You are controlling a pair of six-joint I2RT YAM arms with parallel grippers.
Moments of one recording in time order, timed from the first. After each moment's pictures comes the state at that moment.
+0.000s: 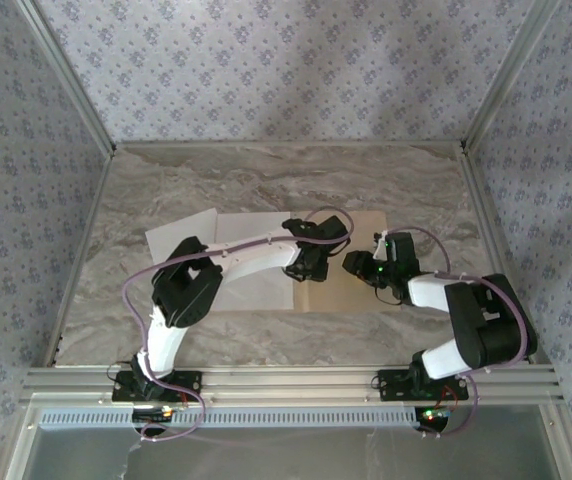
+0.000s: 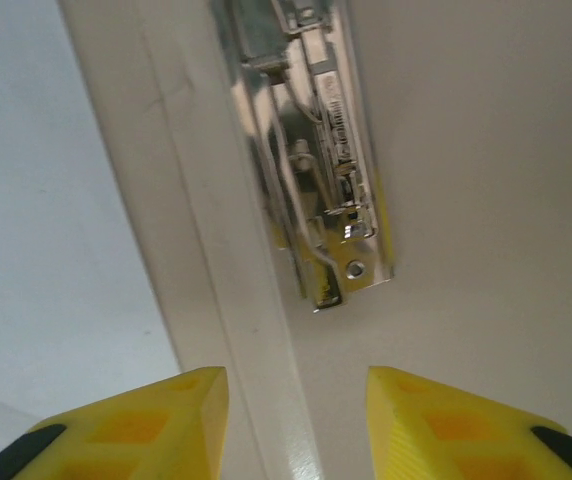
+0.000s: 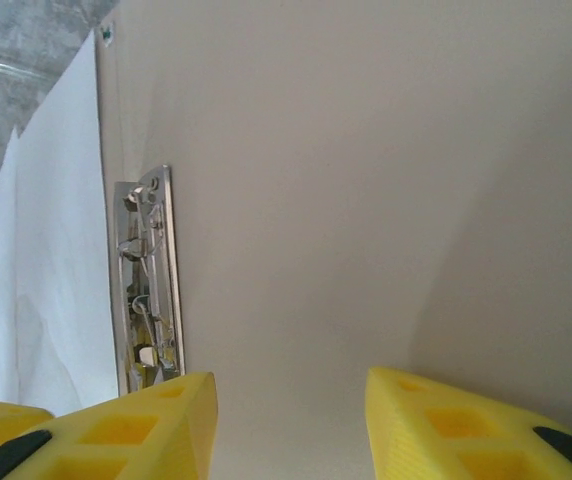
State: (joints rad) left arm -1.01 2.07 1.63 -0.89 -0.17 -0.78; right arm 0.23 1.47 0.41 0.31 -0.45 0.69
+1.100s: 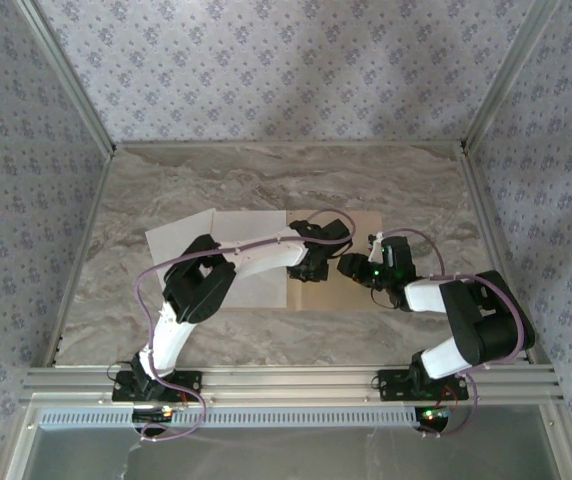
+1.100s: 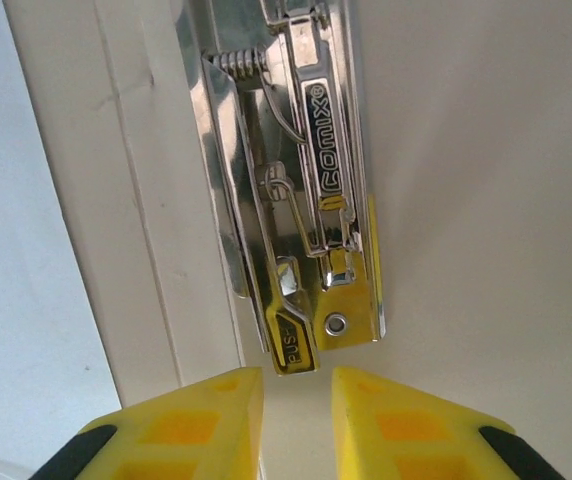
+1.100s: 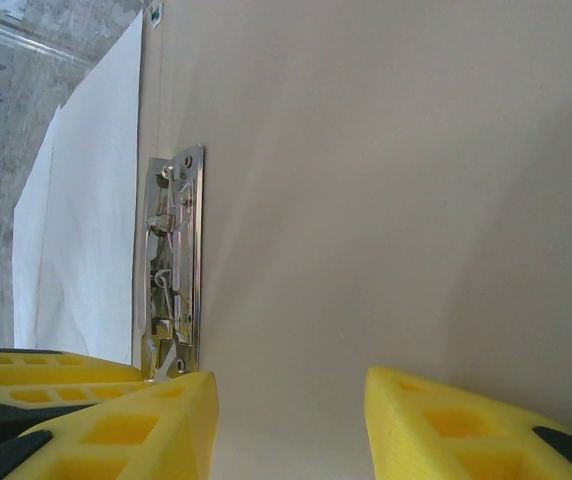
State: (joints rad) left arm -1.00 2.15 1.67 -0.92 -0.20 -0.82; right arm 0.27 1.48 0.36 0.45 -0.47 0.70
